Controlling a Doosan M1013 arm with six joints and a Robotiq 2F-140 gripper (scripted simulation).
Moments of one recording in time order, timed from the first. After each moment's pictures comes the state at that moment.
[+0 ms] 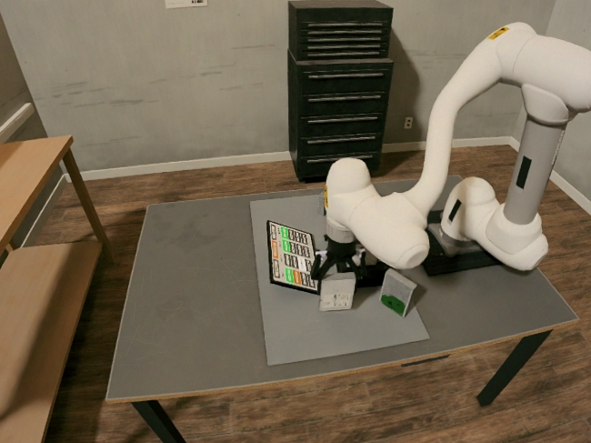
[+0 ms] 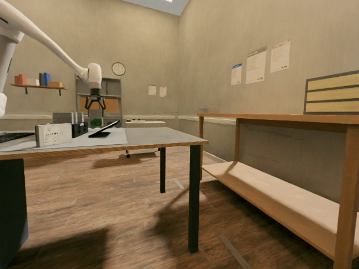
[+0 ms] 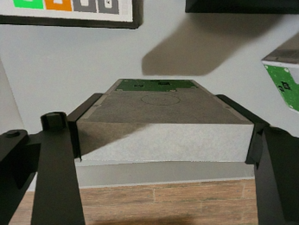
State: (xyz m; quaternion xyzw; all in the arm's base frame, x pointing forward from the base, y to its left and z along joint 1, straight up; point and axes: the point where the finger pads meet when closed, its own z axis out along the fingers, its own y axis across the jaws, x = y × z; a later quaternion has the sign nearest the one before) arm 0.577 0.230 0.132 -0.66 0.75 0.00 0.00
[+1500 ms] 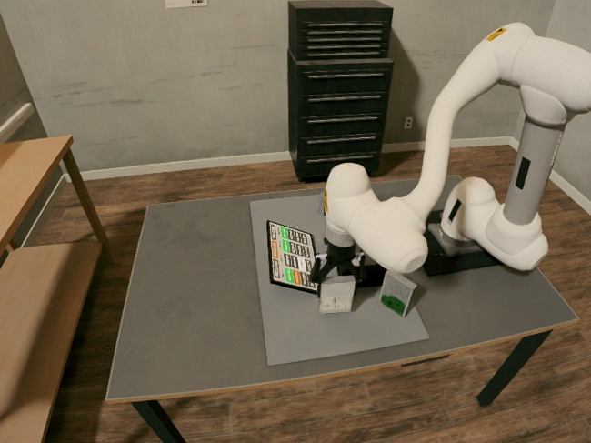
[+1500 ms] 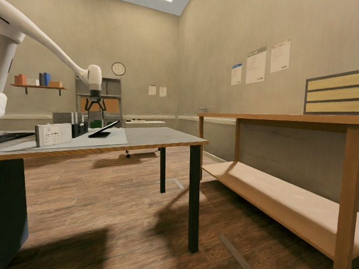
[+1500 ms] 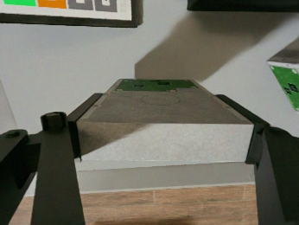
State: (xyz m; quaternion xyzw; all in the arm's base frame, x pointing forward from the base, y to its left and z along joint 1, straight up) arm 0.577 0.230 0.119 -0.66 0.75 0.00 0.00
